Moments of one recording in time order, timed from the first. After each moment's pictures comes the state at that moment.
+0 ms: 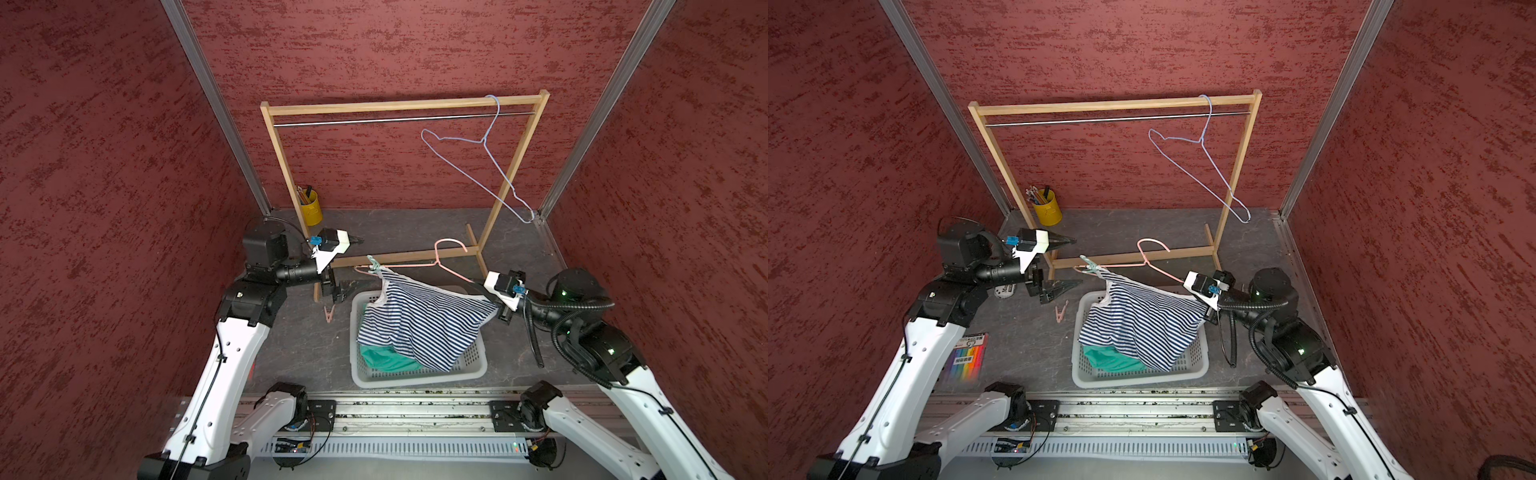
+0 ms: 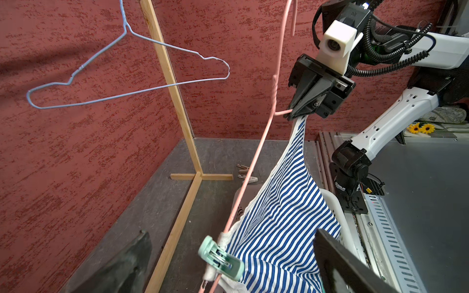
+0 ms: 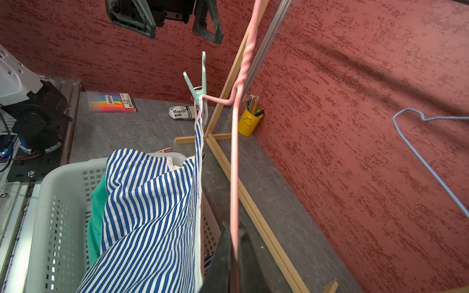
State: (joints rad) left arm -0.15 0.99 1.19 -0.53 1.10 0.46; right arm 0.48 0.70 0.97 -0.48 -0.52 -0.56
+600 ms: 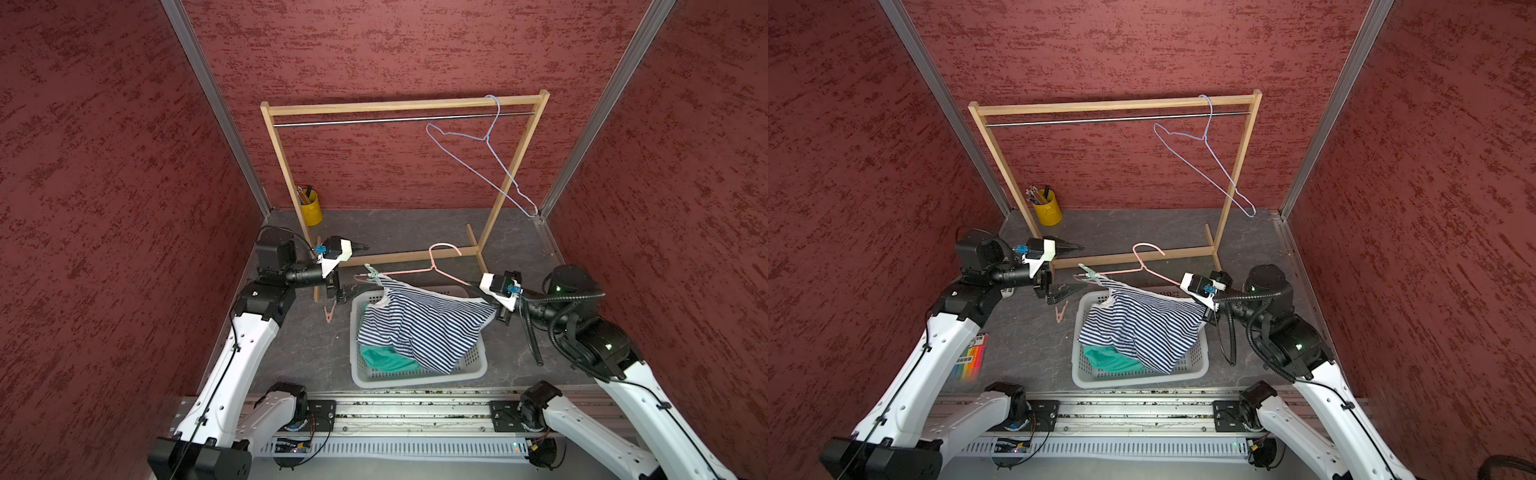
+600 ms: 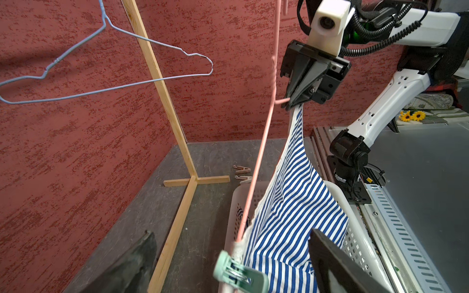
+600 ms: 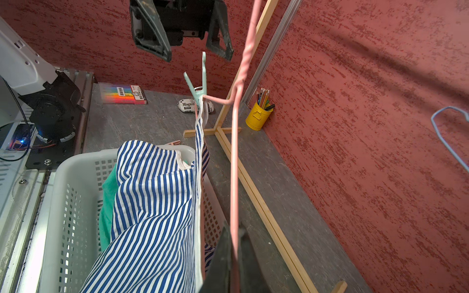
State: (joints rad) left arm -0.14 0.99 1.01 -0.32 1.17 0.48; right arm 0.48 0.73 1.00 -0.53 -0.54 -0.58
